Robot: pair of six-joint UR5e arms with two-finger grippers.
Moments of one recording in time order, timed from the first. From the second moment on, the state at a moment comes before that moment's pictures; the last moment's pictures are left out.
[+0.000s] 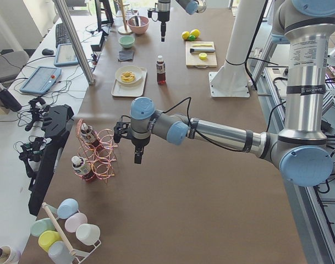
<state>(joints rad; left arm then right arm) -1.39 -1.54 -1.79 -1.79 -2.31 -0.40 0.74 -0.88 1.98 -1.84 2.09 1.05</state>
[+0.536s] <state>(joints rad) -1.39 -1.54 -1.79 -1.79 -2.31 -0.39 0.62 -0.72 1.91 -1.98 1.94 1.08</state>
